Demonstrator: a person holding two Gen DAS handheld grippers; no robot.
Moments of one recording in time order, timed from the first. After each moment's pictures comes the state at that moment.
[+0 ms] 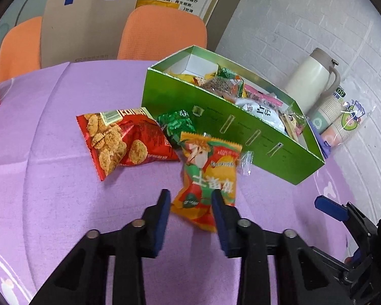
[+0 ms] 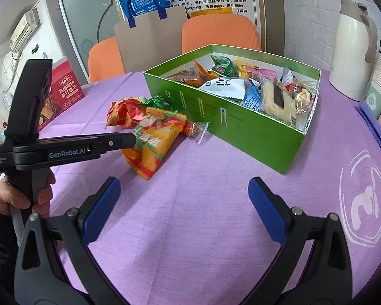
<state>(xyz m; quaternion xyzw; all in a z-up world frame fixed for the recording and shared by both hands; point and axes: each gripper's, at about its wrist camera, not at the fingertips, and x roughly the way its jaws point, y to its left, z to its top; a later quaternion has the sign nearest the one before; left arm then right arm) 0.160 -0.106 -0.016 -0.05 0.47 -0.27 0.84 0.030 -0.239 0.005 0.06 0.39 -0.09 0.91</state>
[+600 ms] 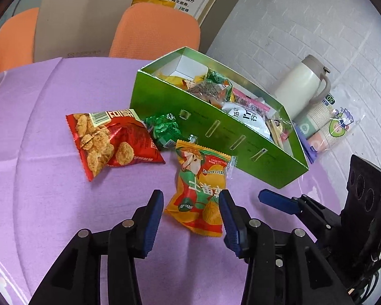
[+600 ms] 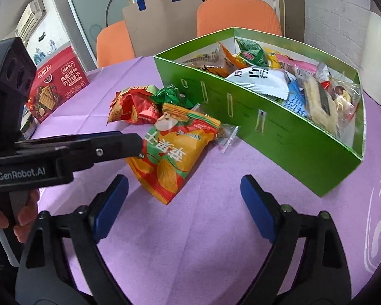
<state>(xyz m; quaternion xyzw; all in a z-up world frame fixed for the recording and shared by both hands) 0.162 -0.108 -0.008 -0.08 0.47 -0.29 0.83 0.087 -0.239 -0.018 0.06 0.43 -0.05 0.90</state>
